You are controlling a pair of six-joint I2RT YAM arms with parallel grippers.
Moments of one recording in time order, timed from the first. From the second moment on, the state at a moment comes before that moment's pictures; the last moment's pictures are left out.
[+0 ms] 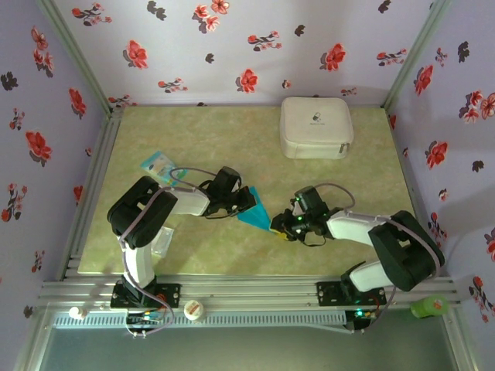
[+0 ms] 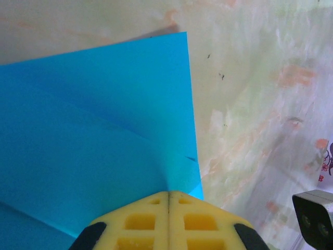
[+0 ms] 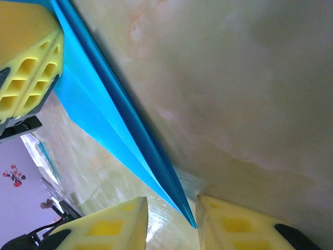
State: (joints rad) left arm -0.73 1.89 0.89 0.18 0.35 -1.04; right arm 0.56 1.42 0.45 -0.03 -0.56 1.04
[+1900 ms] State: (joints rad) left arm -0.71 1.37 0.82 0.02 0.08 -0.73; right arm 0.53 1.21 0.61 -0.23 -0.37 0.65
